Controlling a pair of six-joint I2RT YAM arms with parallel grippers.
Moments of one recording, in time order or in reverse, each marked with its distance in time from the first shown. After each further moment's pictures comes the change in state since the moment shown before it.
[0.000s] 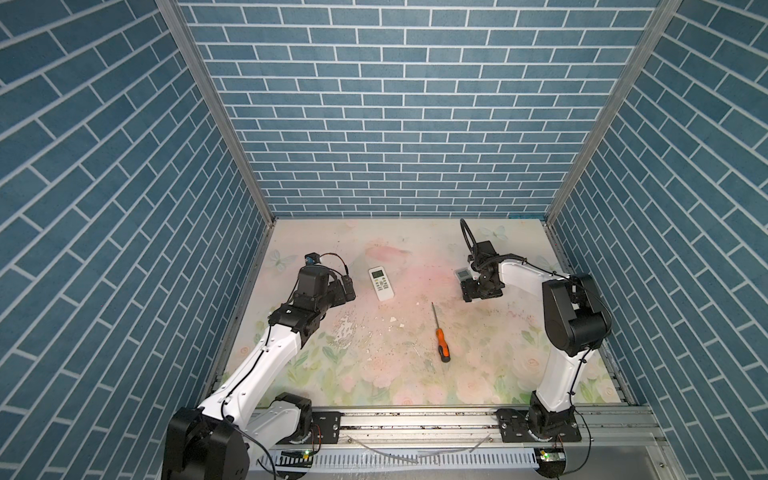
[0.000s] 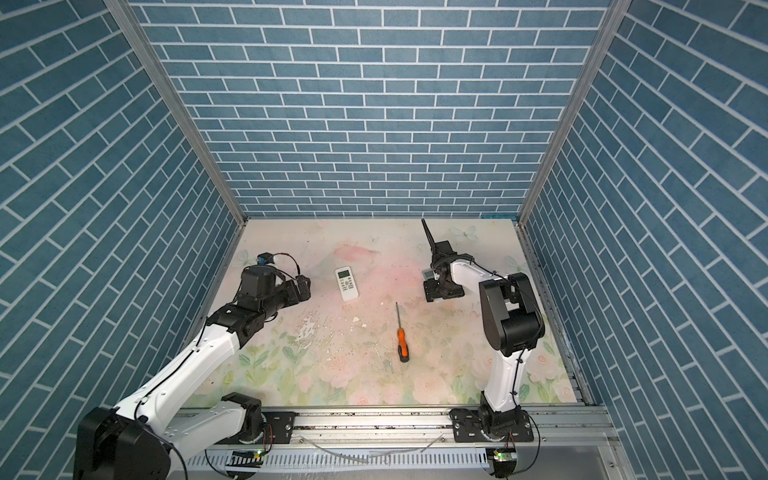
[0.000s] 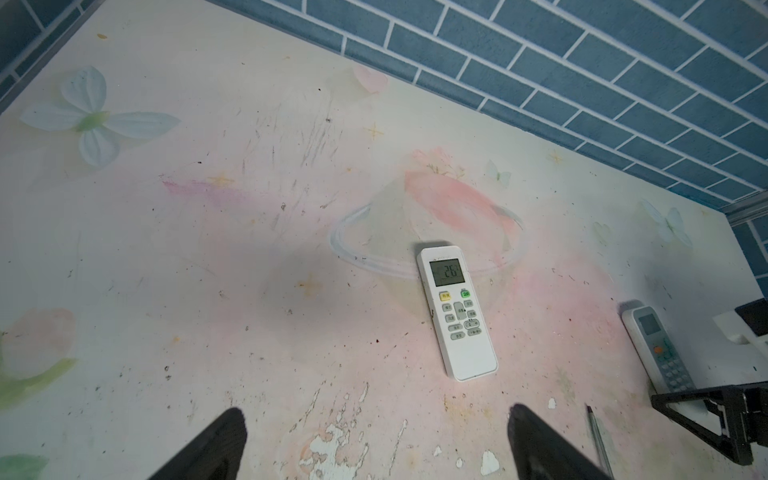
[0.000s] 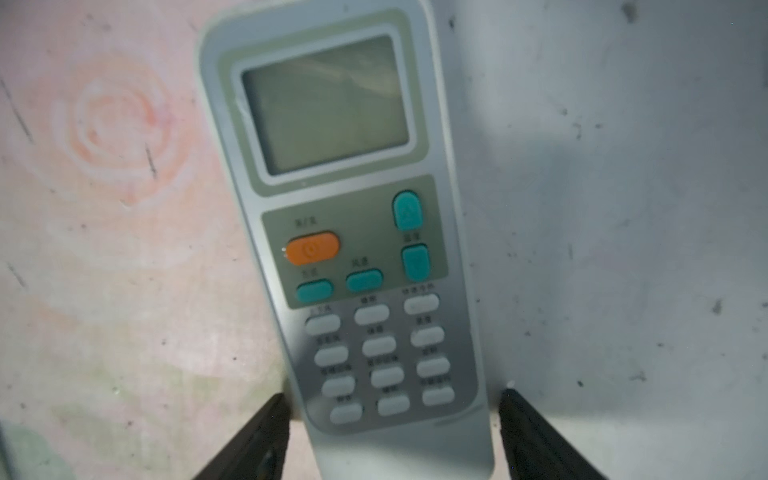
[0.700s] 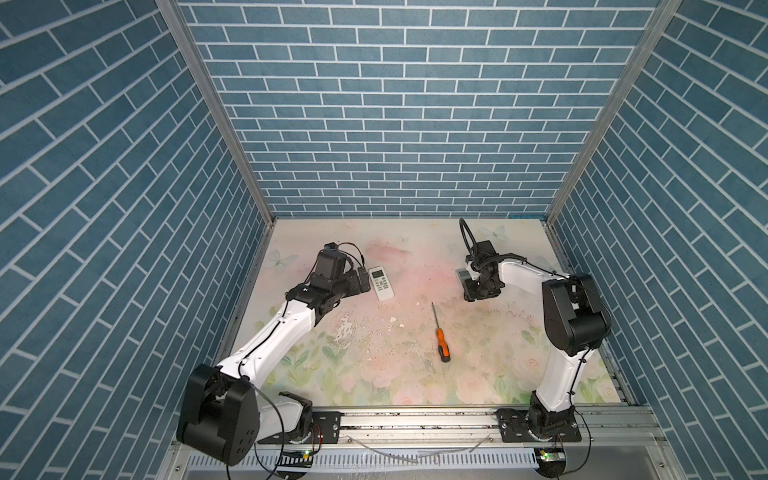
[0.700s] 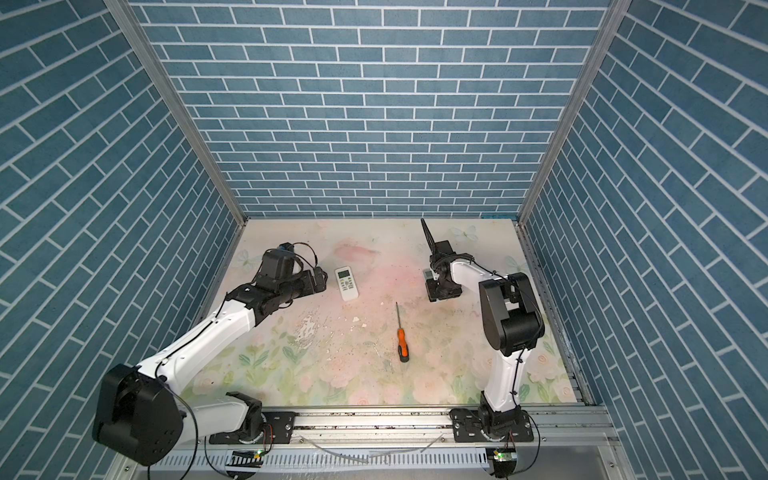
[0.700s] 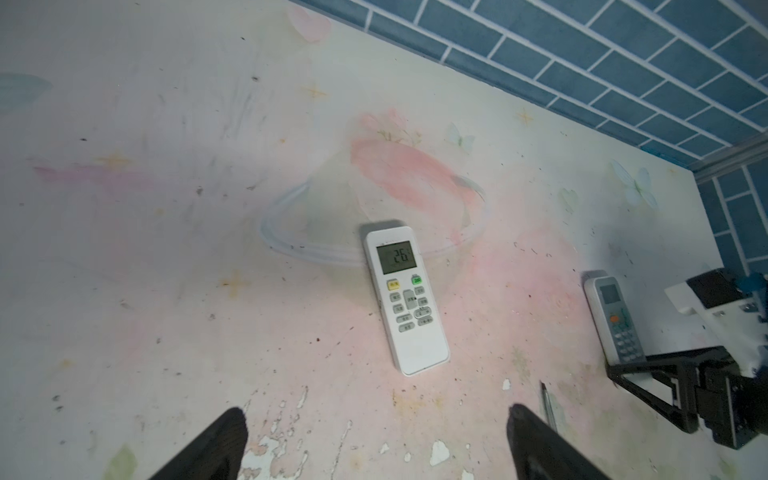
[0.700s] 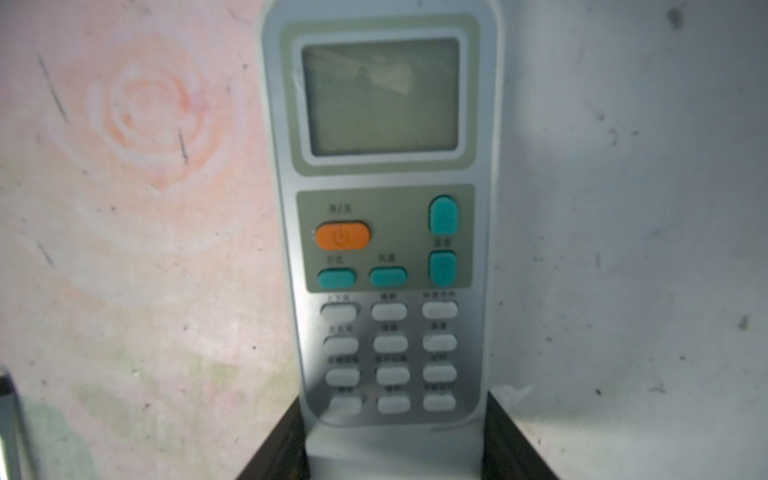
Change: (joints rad) left arm -0.090 0.232 0.187 -0.038 0.095 -0.041; right arm 0.003 -0.005 0.006 -0.020 -0.031 -0.034
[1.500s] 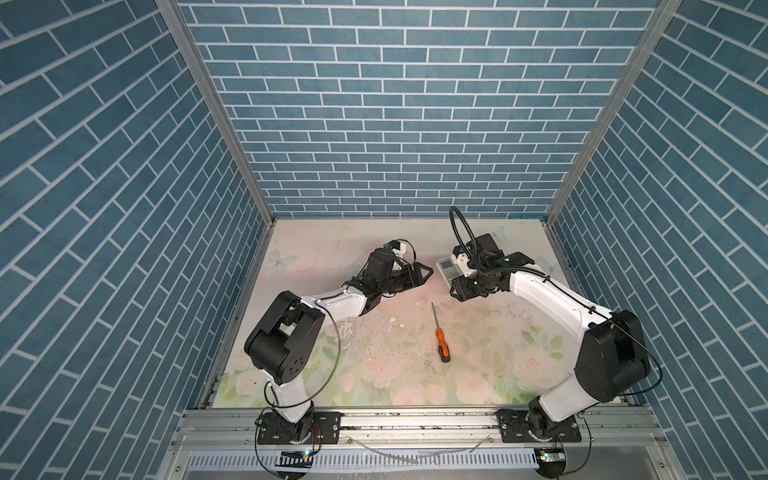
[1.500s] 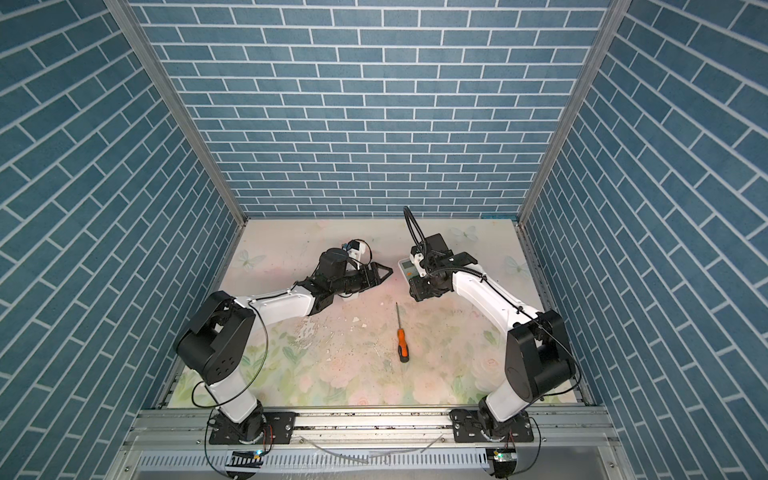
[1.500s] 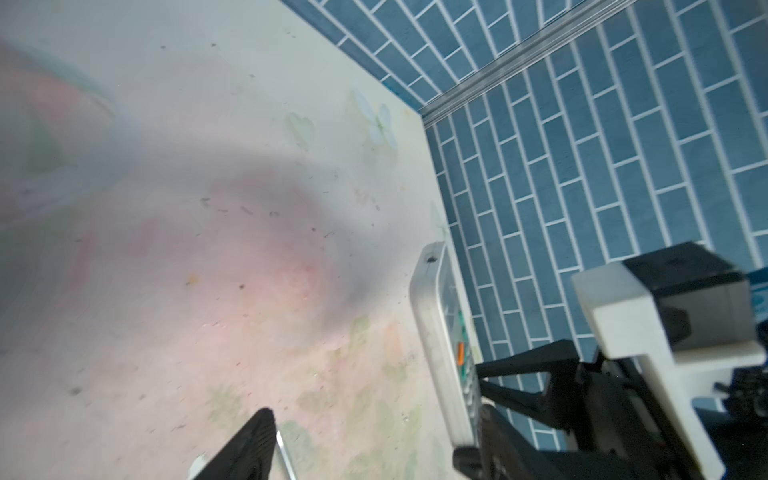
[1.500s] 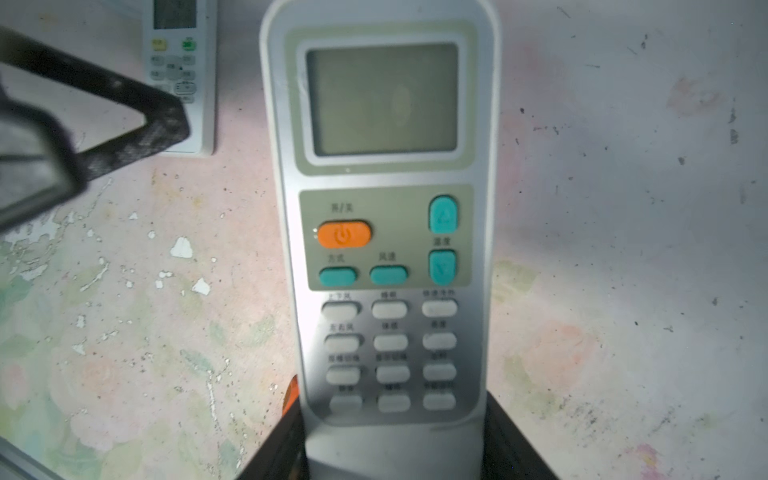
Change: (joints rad) left arm -0.218 0.473 0.079 0.780 0.416 -0.367; right arm 0.170 -0.328 0.004 -0.131 -0.114 0.004
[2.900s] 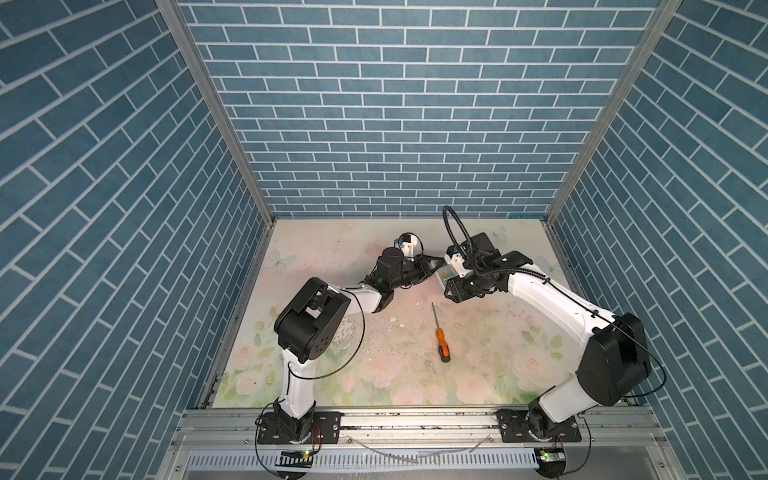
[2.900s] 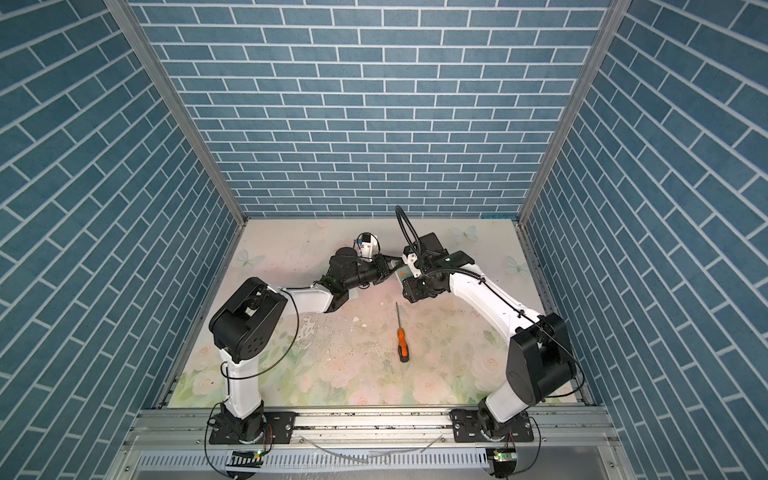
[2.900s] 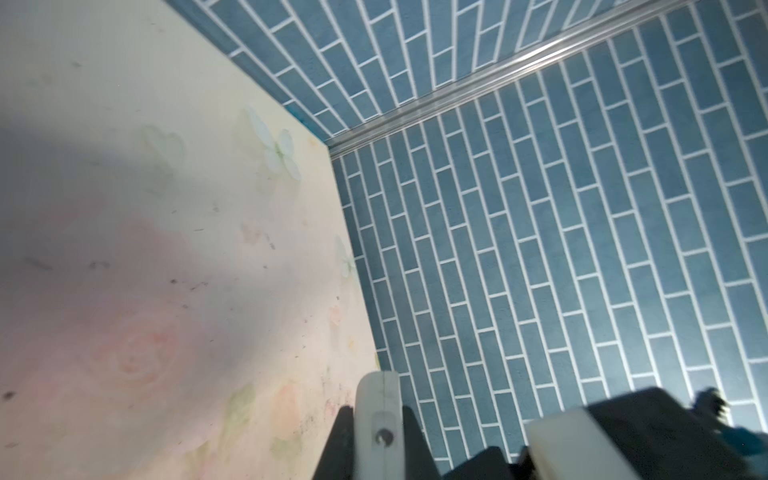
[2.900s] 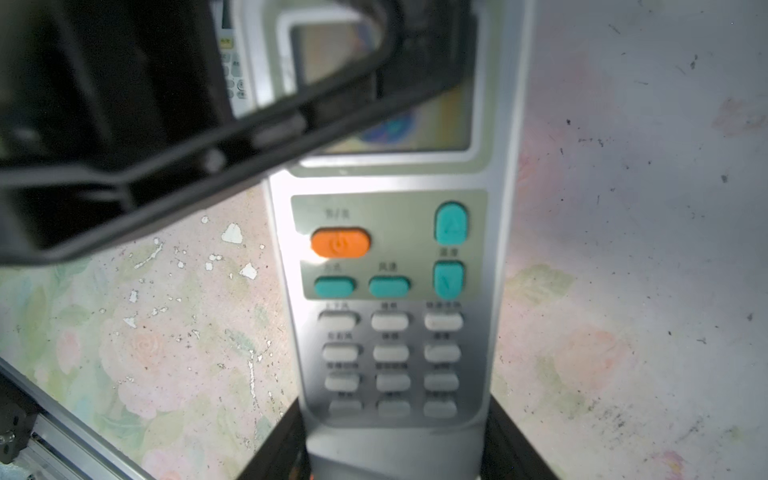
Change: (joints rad) left arm -0.034 0.197 0.098 0.367 0.053 -0.253; right arm 0.047 -0.013 0.036 -0.034 -0.015 0.009
